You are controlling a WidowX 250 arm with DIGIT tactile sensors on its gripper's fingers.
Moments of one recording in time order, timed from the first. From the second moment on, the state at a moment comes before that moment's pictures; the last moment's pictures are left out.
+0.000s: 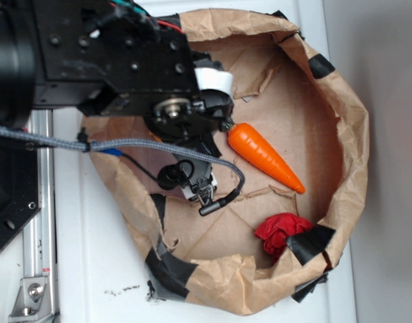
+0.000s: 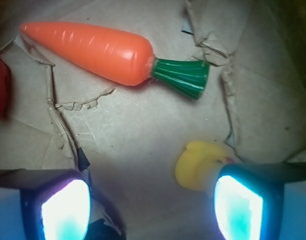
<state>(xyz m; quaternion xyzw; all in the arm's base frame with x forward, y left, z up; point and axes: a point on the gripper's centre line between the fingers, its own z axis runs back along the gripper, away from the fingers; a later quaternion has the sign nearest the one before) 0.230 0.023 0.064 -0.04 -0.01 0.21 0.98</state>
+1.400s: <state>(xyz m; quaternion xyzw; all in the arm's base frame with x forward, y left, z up) 0.225 0.037 0.037 -0.07 -0.02 0.15 0.99</state>
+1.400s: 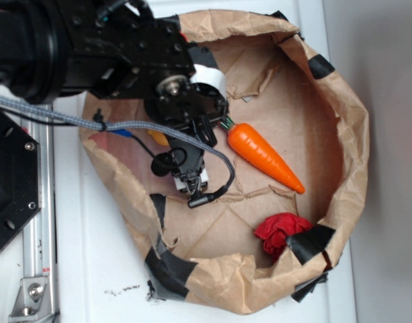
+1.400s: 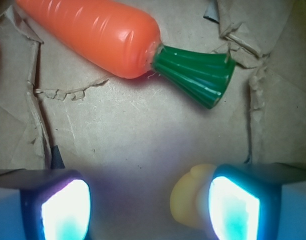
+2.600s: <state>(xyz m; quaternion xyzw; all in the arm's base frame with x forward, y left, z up) 0.191 0.061 0.036 -0.04 0.01 0.16 0.99</state>
